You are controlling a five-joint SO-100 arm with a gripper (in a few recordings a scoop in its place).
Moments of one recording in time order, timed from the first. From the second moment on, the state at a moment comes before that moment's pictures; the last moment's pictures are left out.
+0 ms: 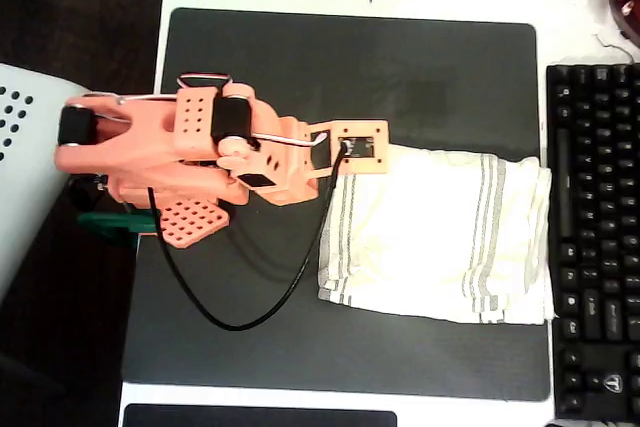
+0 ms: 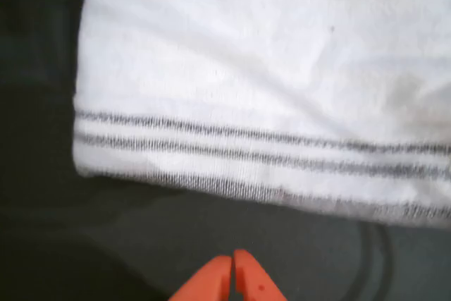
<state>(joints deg) 0.0 173.8 162.0 80.4 -92.8</state>
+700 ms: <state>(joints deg) -0.3 190.7 179.6 79.5 -91.5</state>
